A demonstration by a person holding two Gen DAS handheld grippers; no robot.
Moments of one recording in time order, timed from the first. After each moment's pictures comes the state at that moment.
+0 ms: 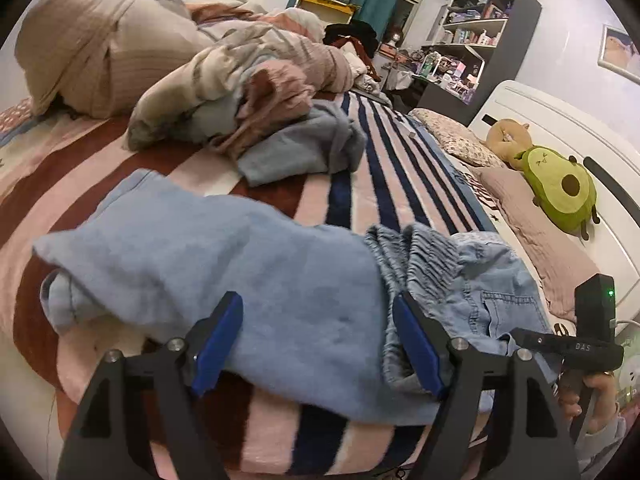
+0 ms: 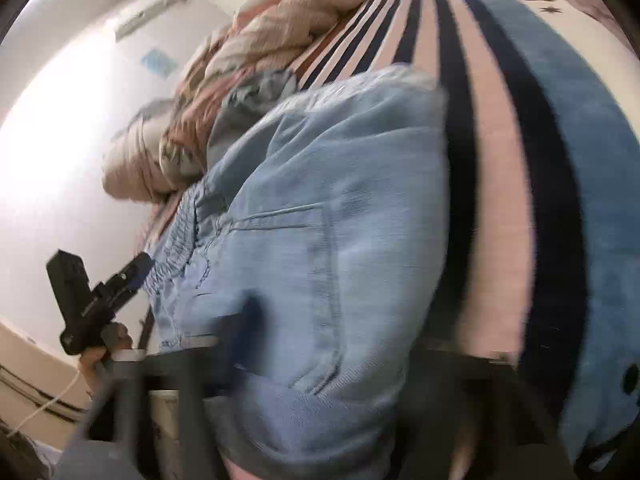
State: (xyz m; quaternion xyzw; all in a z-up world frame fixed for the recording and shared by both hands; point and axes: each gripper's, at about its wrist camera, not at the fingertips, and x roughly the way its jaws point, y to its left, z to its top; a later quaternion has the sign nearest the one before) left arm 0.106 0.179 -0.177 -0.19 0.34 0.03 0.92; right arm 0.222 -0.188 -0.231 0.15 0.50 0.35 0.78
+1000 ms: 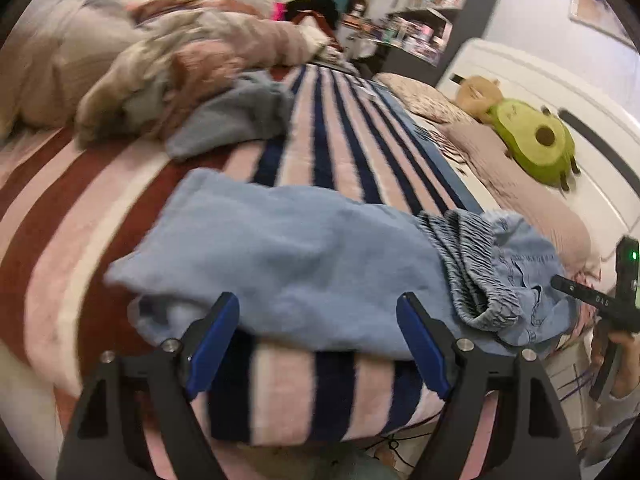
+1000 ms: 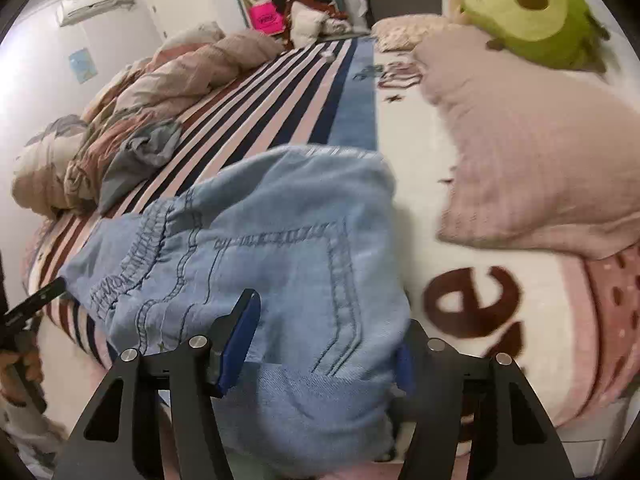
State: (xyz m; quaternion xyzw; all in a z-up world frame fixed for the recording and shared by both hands) left arm 0.094 0.119 -0.170 -0.16 0.38 -0.02 0.91; right arm 0.177 -0.323 -0.166 0.05 0.44 0.14 0.89
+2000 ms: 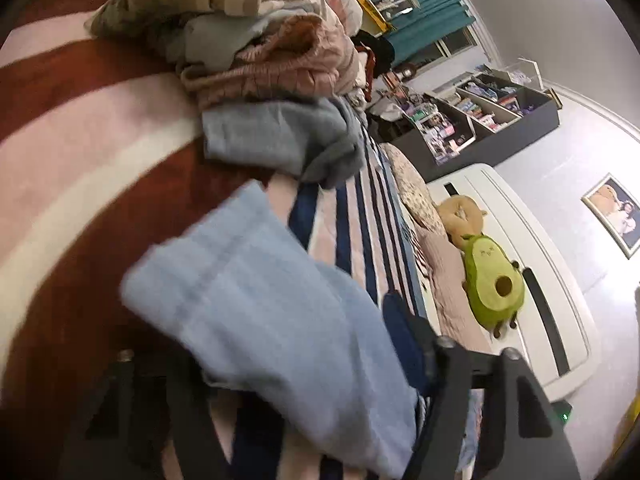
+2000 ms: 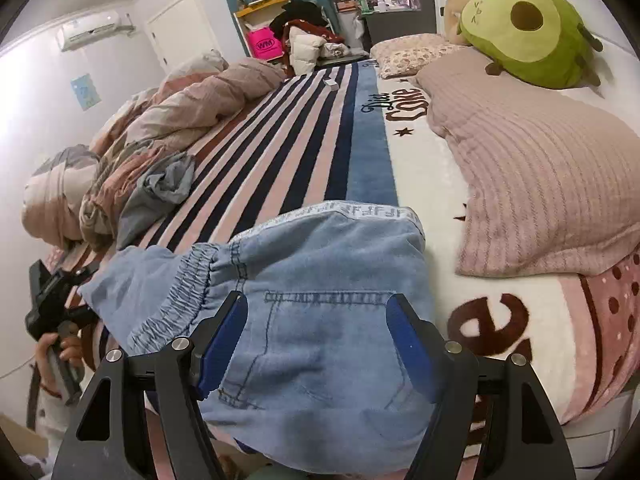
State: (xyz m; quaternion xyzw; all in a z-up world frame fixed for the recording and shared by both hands) left arm 0.181 0.223 -0.217 -0.44 0.30 -0.06 0.85; right arm 0.183 -0.295 -0.136 0.08 0.41 0.15 0.90
